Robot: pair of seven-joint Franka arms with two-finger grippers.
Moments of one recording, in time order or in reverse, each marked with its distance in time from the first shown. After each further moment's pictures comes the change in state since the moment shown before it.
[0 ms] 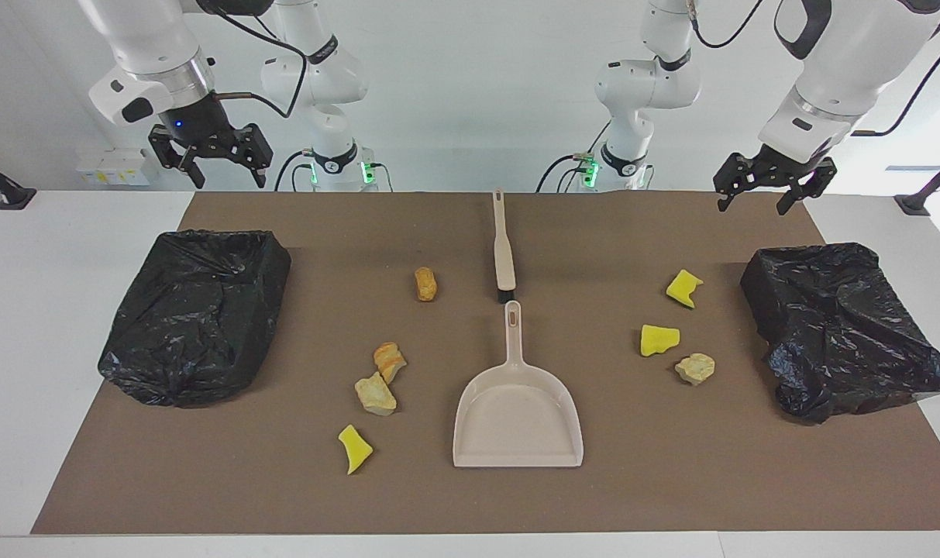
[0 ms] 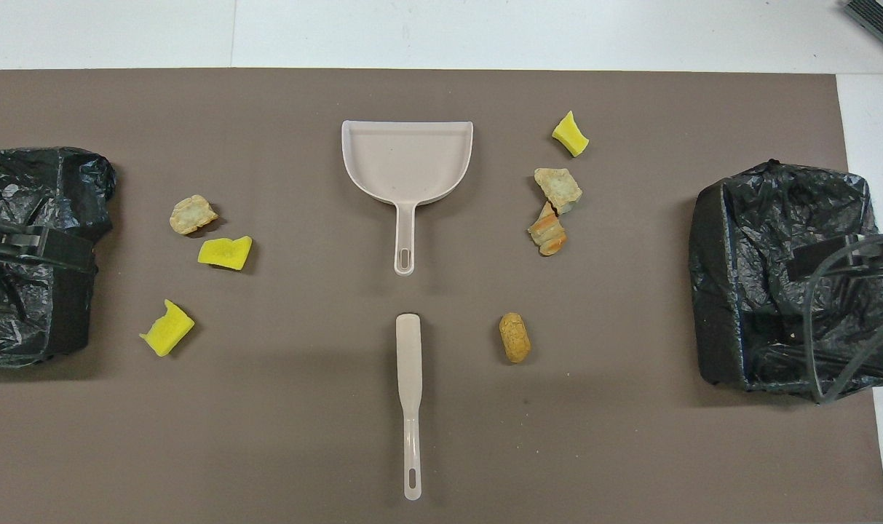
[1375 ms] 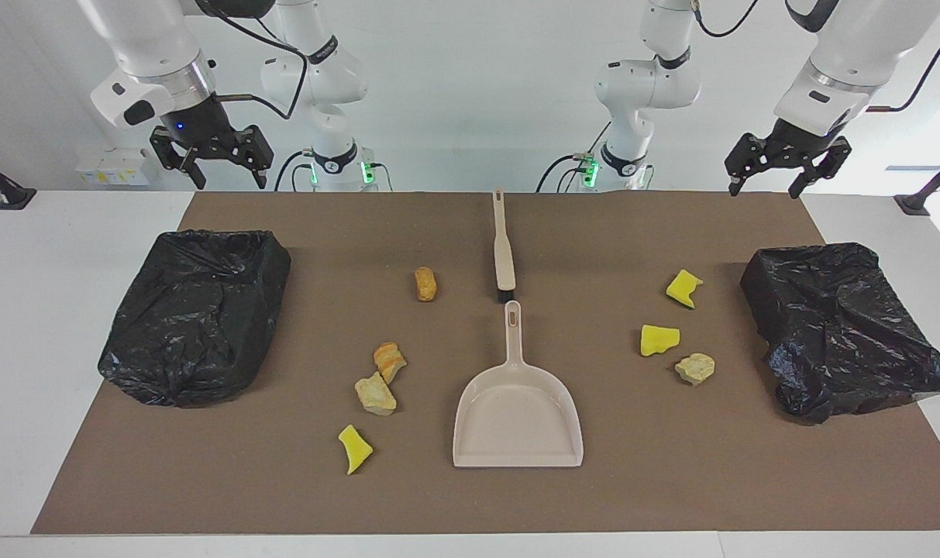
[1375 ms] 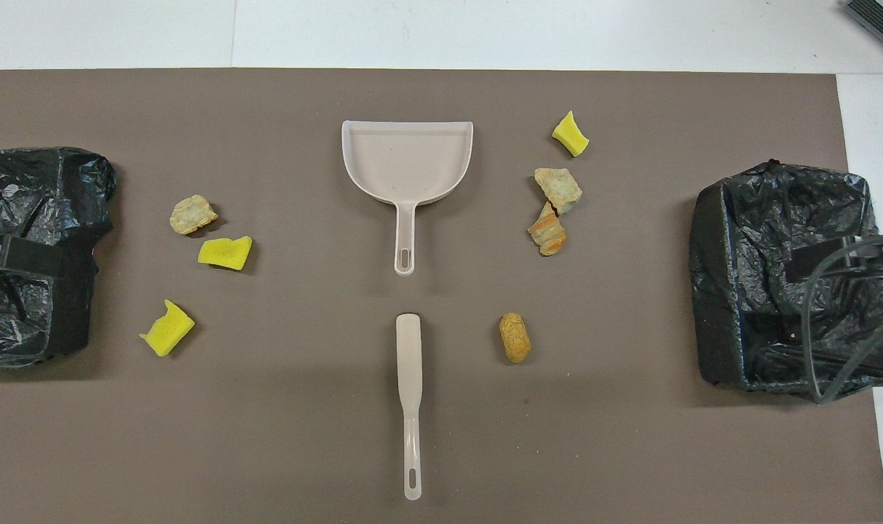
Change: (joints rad) left arm 0.004 -0.050 0.011 0.002 0.000 -0.021 -0.002; right arm 0.000 0.000 0.000 -0.007 0.000 0.000 0.000
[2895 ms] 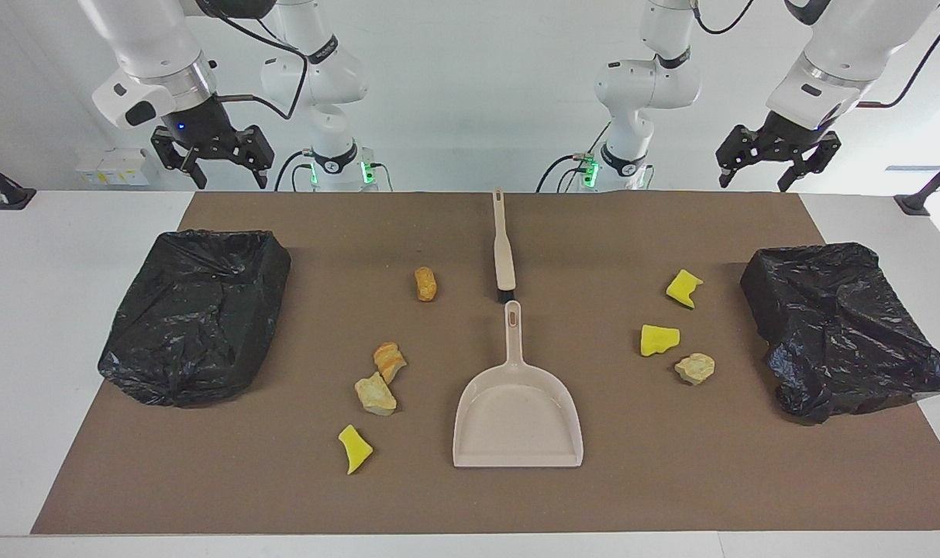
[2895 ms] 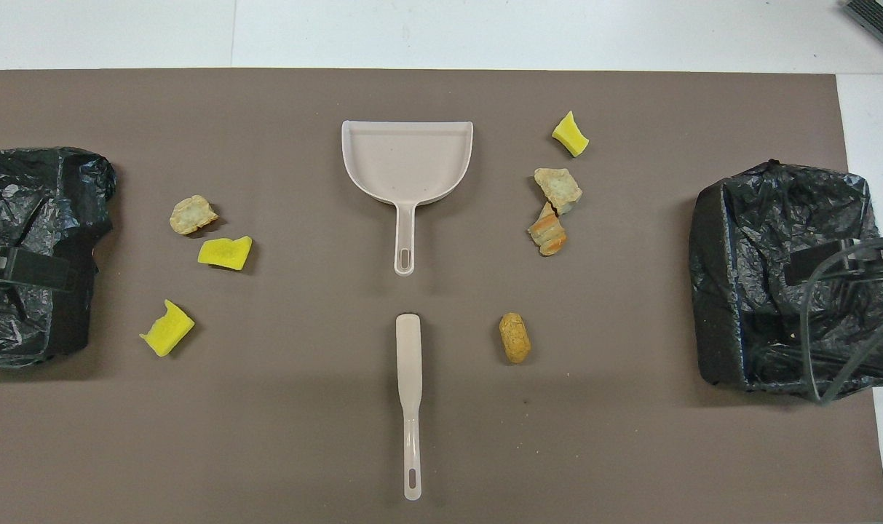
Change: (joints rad) left arm 0.000 -0.009 -0.007 -0.003 -0.029 -0.033 0.000; right arm 0.000 -0.006 0.000 -0.010 0.000 0.000 0.000
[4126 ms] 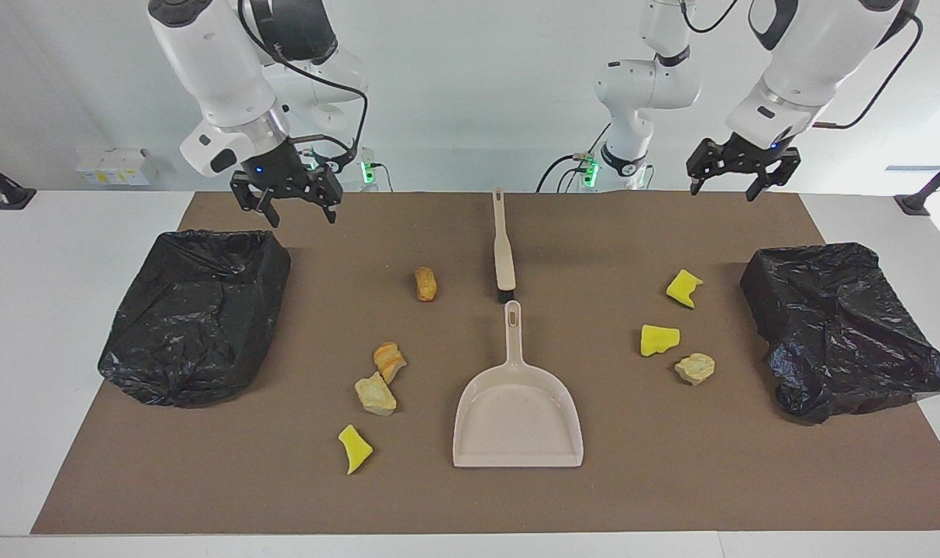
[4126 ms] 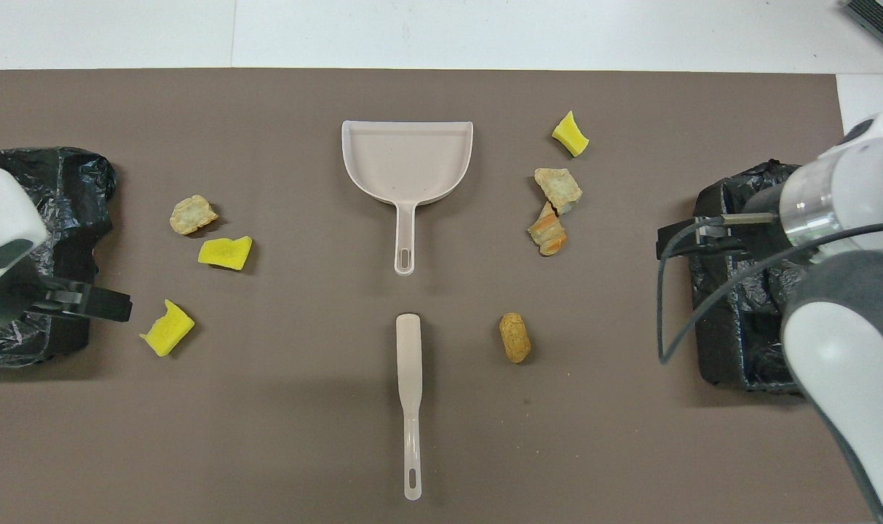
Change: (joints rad) left arm -0.060 -0.087 -0.021 -0.254 -0.008 0.119 -0.004; right arm 0.137 0.079 0.022 -0.094 0.132 0.250 0.184
